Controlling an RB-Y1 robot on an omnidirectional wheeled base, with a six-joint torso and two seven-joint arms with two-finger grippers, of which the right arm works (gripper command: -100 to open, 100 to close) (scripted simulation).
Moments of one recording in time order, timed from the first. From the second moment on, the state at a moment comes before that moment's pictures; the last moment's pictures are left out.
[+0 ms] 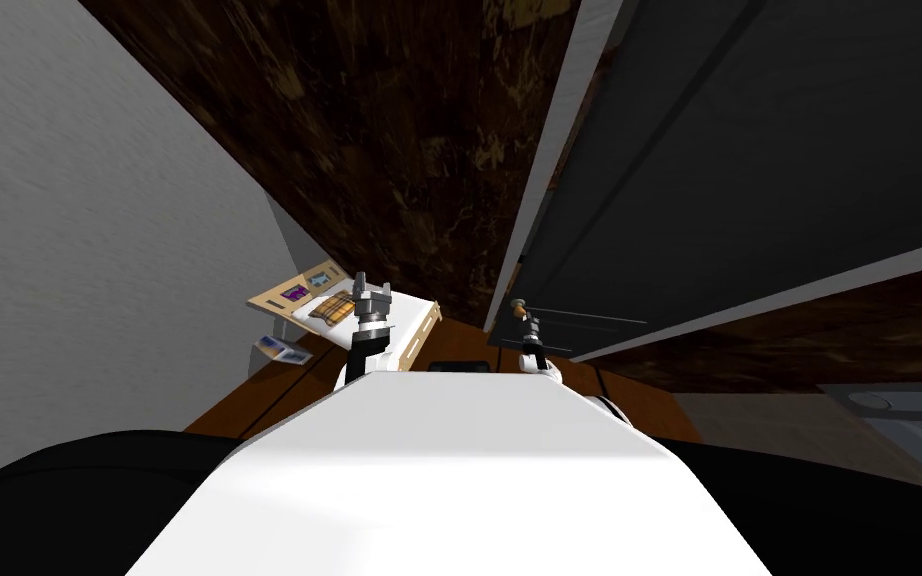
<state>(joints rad) -0.10 -0.27 0.03 -0.60 -0.31 -0.87 -0.38</state>
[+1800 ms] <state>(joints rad) -0.07 -0.27 0.03 -0.61 -0.42 -0.86 -0.68</state>
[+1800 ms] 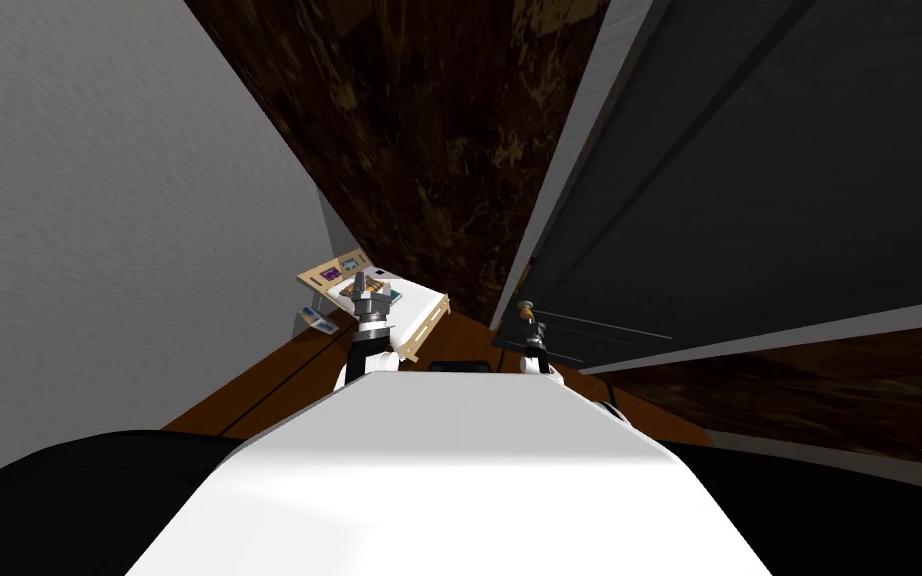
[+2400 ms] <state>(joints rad) -0.06 -0.29 0.02 -0.62 -0.49 -0.85 -0.83</state>
